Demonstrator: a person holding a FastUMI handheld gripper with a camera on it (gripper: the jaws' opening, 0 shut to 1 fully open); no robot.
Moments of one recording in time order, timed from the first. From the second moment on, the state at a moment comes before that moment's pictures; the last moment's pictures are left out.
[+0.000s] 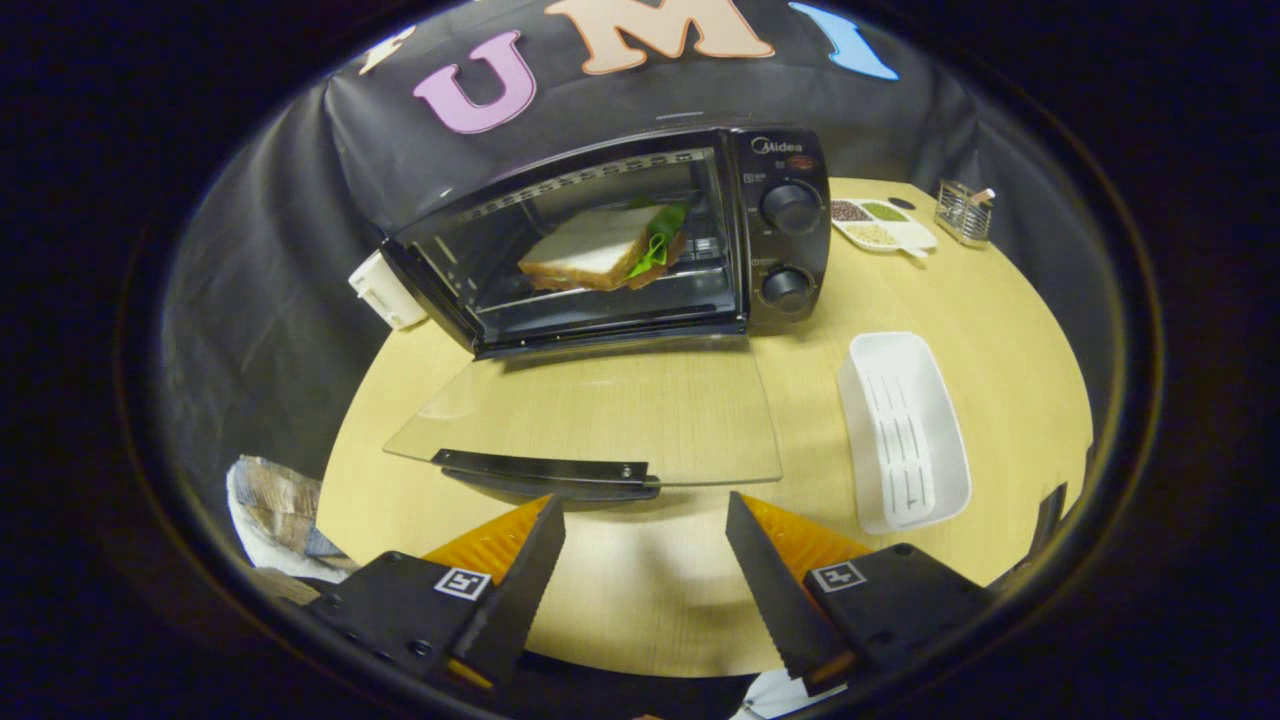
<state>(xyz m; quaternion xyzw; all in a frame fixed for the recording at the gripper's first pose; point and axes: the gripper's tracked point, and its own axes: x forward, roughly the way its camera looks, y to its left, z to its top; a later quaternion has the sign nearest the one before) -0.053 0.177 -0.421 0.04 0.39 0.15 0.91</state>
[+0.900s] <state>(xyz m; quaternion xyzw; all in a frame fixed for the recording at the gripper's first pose) -0.025 0.185 -0.349 0.02 0.29 0.14 0.95</state>
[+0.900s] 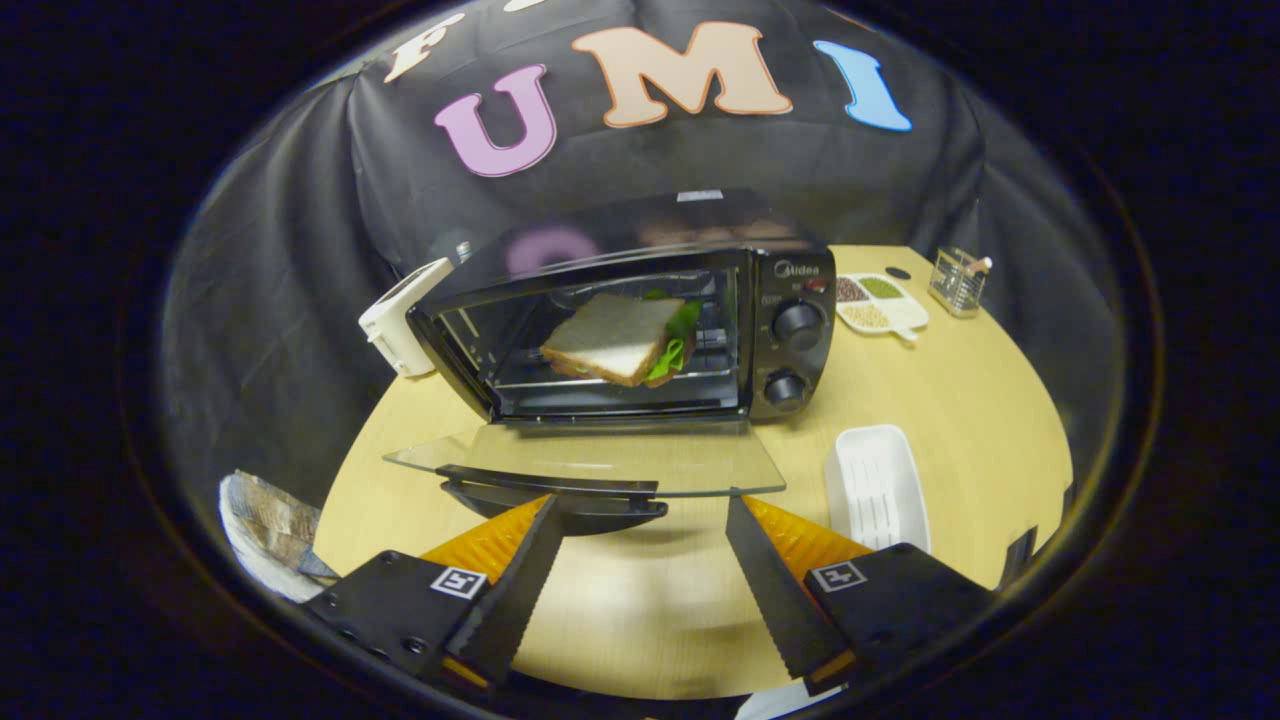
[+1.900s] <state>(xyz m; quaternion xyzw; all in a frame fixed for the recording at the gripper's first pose) 0.056 0.203 -0.272 0.07 0.19 0.13 0.97</state>
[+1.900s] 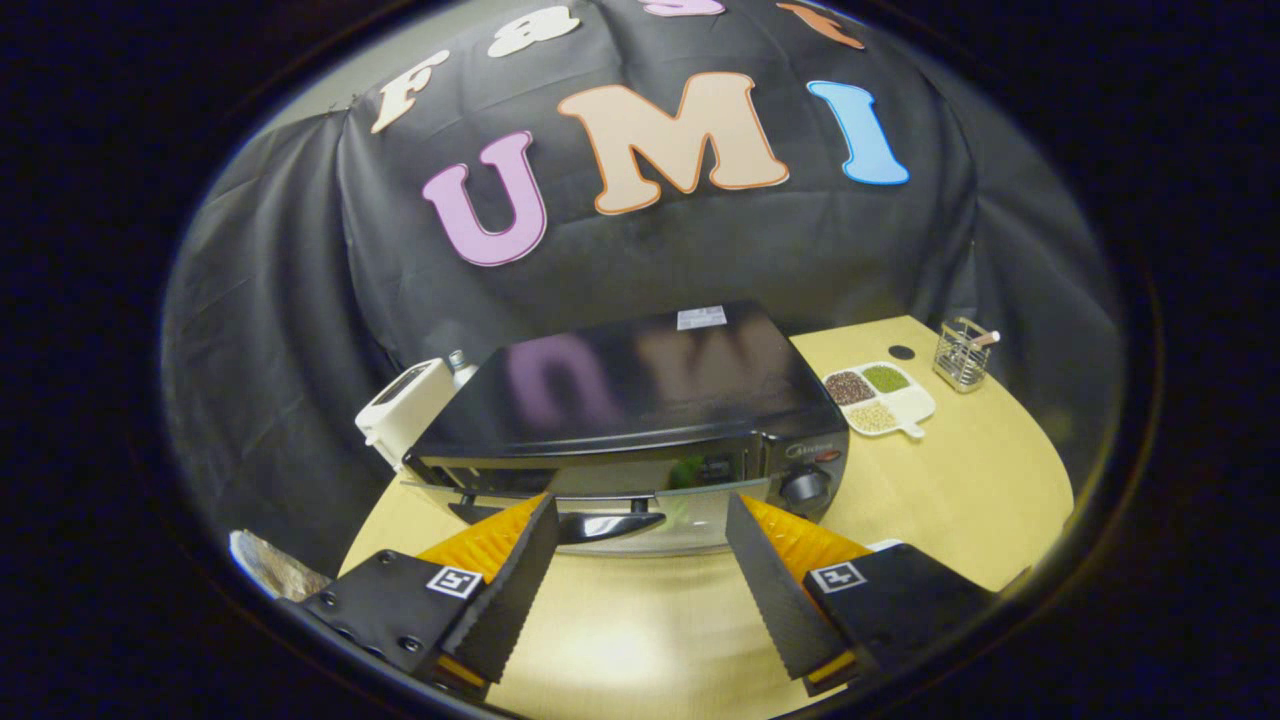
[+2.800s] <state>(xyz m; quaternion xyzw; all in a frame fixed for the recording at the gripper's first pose) 0.085 0.214 -0.262 0.07 0.16 0.12 0.98</state>
